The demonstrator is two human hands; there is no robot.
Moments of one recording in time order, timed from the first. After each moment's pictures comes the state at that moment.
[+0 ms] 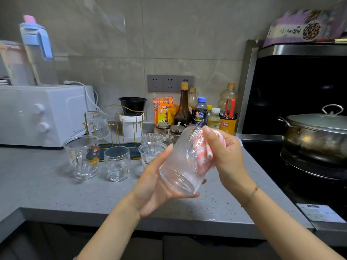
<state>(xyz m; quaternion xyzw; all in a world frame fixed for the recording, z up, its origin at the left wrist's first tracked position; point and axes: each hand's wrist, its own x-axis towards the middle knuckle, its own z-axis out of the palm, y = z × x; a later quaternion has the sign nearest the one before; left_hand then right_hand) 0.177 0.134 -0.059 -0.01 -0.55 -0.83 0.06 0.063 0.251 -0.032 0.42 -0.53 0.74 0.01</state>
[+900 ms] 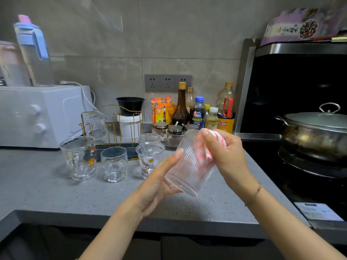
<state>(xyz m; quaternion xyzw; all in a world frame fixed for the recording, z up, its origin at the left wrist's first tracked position) 0.170 0.142 -0.060 0.03 -0.63 -0.77 0.12 0.055 0.259 -0.032 0.44 -0.56 0.70 0.05</state>
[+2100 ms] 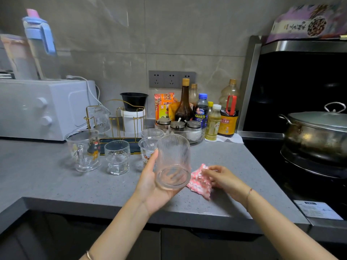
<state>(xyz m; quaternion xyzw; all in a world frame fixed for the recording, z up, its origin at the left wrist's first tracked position) 0.152 0.128 -0.094 0.13 -0.28 -0.94 0.11 -0.015 0.257 -0.125 0.23 -0.75 0.57 -0.24</state>
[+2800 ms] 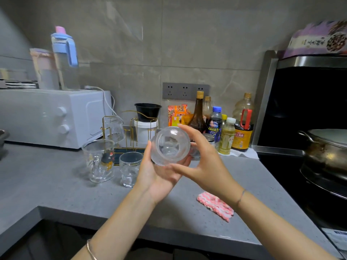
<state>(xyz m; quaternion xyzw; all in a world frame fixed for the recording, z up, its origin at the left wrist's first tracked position) 0.164 0.100 -0.041 0.09 -0.22 -0.95 0.18 0.076 0.208 -0.026 0.60 -0.65 0.47 0.09</state>
